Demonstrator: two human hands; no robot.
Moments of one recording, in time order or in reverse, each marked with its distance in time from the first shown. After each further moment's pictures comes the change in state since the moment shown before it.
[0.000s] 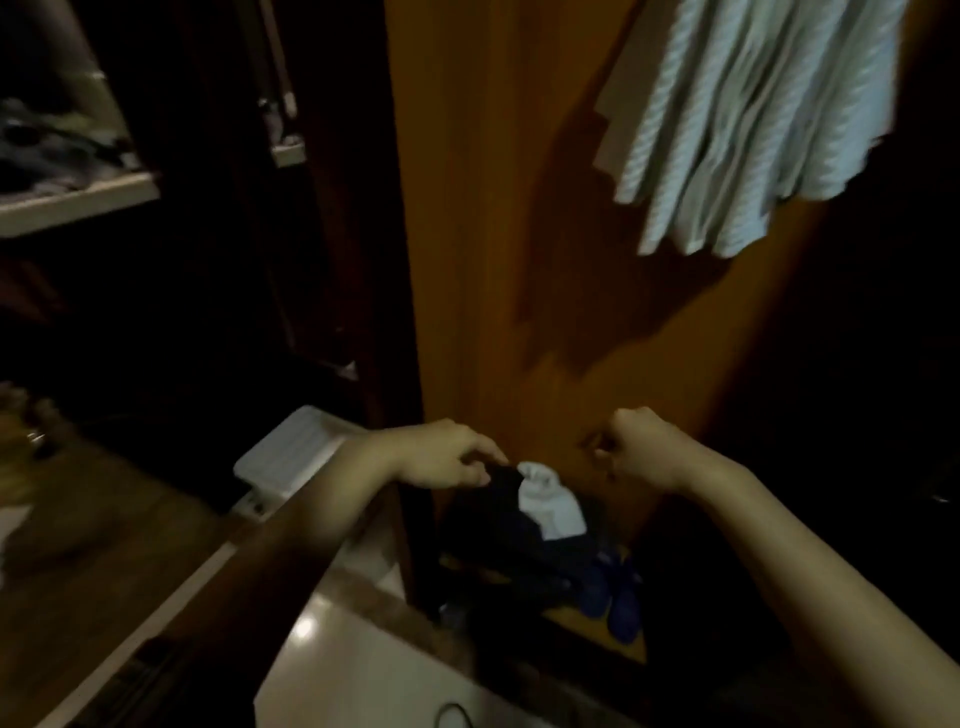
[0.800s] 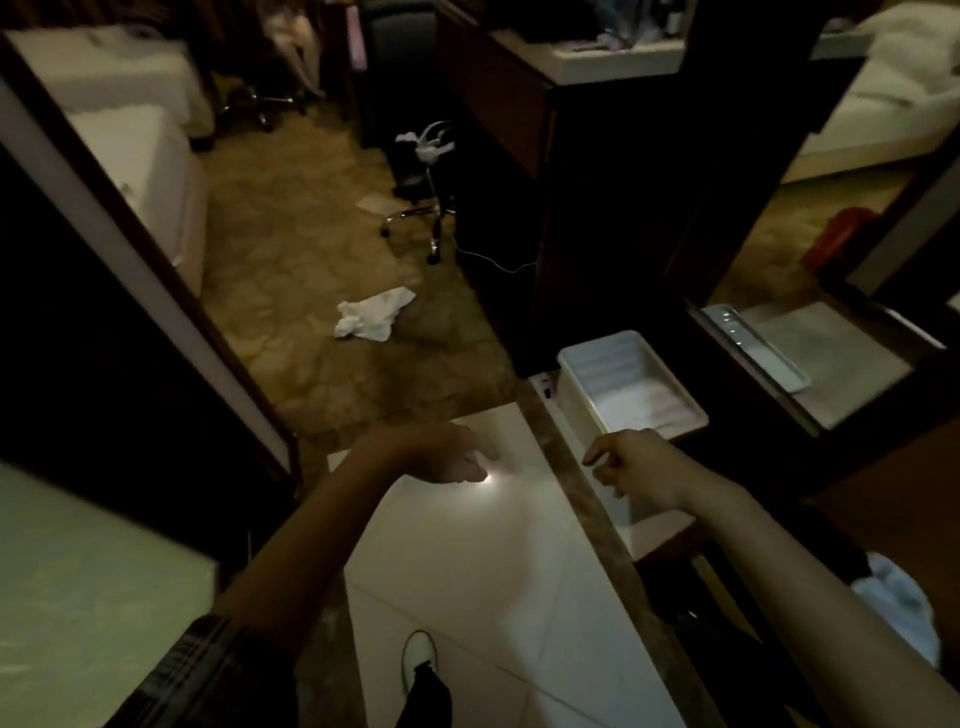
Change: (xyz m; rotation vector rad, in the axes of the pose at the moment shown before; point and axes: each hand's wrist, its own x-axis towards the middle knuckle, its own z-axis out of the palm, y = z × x) left_hand -0.371 -0.303 0.162 -0.517 0.179 -0.723; right_hand 0.125 -0.434 0.227 -0.054 -0.430 -0.578
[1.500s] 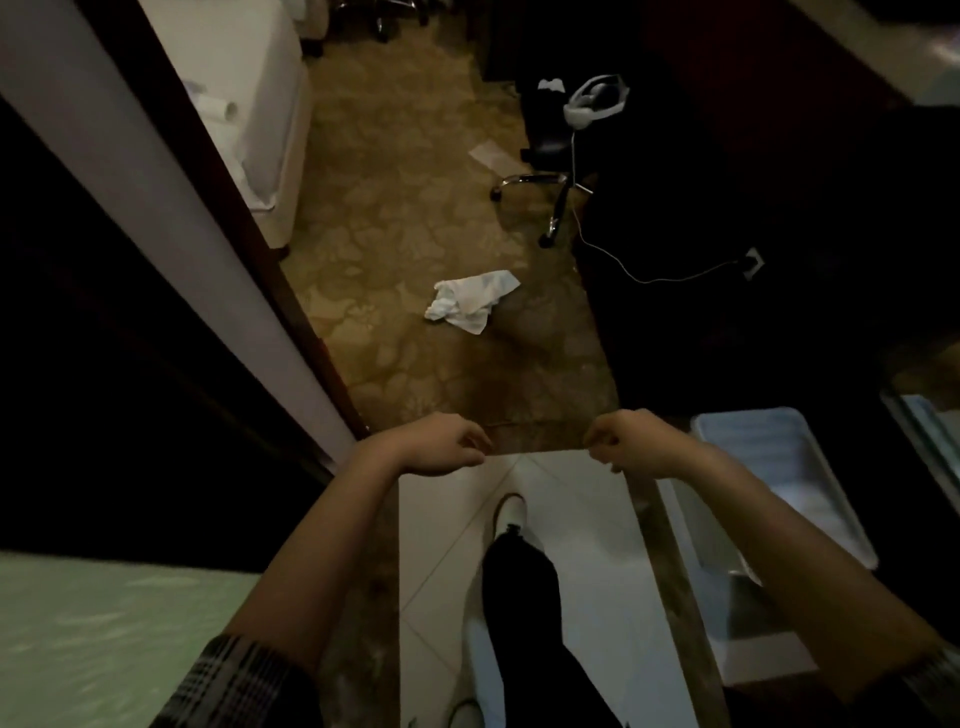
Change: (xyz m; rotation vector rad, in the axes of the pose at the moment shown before) left_hand 0.079 -0.331 -0.172 -0.341 0.125 -0.171; right_hand 0.399 -0.202 -0.012 -0.216 -0.261 -0.128
